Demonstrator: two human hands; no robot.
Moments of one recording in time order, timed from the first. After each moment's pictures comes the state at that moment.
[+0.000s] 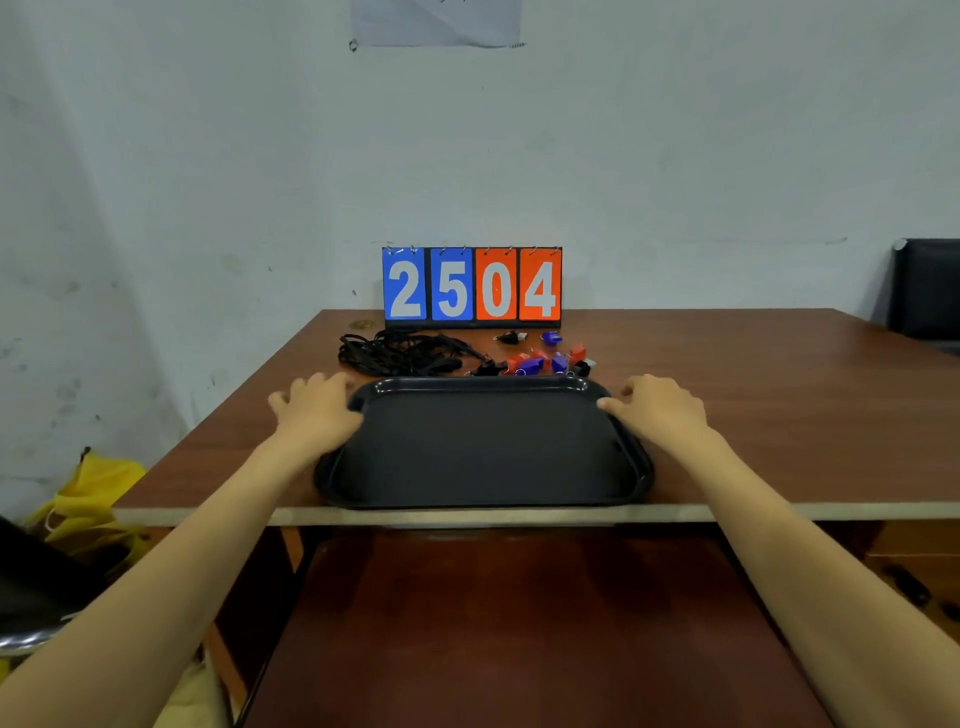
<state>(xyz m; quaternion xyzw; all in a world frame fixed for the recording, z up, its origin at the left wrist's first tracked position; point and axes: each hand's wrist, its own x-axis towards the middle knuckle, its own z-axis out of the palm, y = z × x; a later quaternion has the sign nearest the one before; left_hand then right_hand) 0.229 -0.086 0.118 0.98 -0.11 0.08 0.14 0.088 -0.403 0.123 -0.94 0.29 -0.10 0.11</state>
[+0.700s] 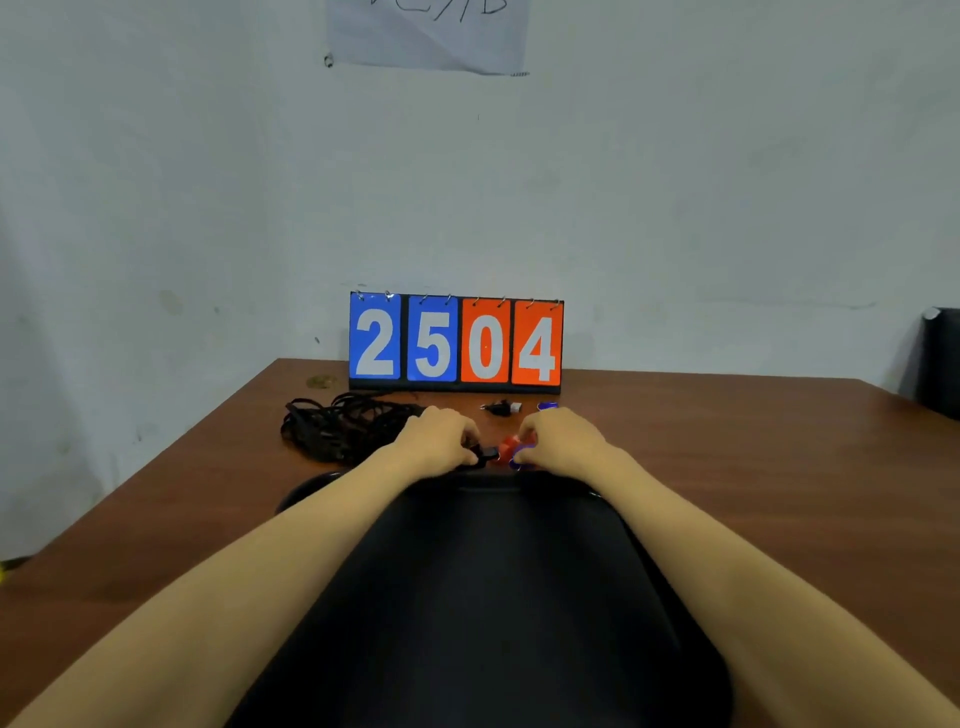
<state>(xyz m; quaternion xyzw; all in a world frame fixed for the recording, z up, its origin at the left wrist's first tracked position) 0.342 -0.260 0.117 0.92 -0.36 0.00 0.13 0.265 -0.413 0.128 -0.99 0.10 -0.03 0.08</state>
